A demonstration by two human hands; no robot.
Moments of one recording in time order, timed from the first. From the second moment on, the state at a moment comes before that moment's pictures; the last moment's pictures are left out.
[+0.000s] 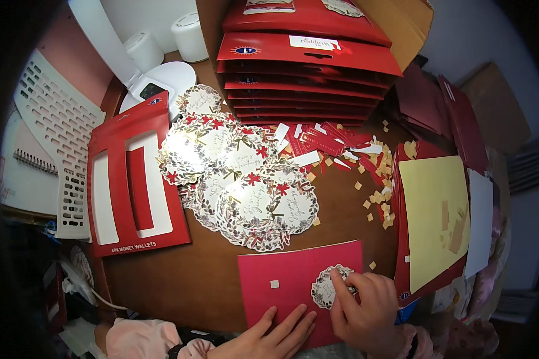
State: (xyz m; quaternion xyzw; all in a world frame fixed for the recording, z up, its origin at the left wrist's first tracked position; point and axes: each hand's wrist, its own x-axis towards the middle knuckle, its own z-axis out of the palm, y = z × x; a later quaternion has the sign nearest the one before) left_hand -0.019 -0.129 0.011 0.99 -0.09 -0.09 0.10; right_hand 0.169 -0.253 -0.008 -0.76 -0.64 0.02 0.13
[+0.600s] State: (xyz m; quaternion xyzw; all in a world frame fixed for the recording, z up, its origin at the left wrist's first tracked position) left_hand -0.025 -0.136 -0.004 0.99 -0.09 -0.05 0.12; right_hand 0.187 -0.237 0.016 -0.75 -0.63 0.10 0.18
